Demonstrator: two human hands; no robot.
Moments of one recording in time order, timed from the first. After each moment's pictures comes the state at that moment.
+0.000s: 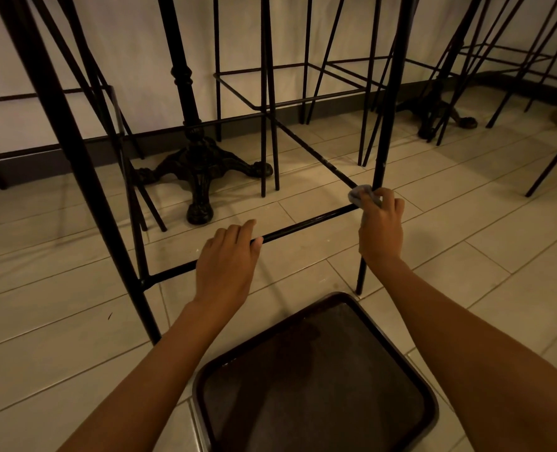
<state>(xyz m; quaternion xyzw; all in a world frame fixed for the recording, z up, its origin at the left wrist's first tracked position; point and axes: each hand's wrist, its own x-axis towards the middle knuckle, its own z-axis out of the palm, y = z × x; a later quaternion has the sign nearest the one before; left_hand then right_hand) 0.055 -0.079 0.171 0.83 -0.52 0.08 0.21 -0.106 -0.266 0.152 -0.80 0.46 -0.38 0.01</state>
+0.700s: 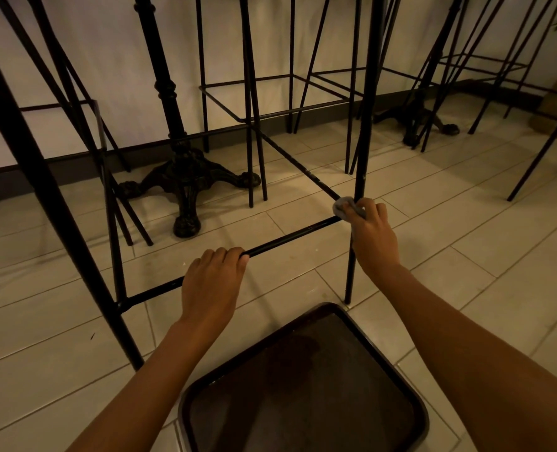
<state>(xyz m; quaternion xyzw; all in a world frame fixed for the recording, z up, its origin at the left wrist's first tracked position) 0.058 -0.089 0.156 0.80 -0.55 0.17 0.16 -0.128 -0.284 0.155 -0.86 0.39 -0.32 -0.07</state>
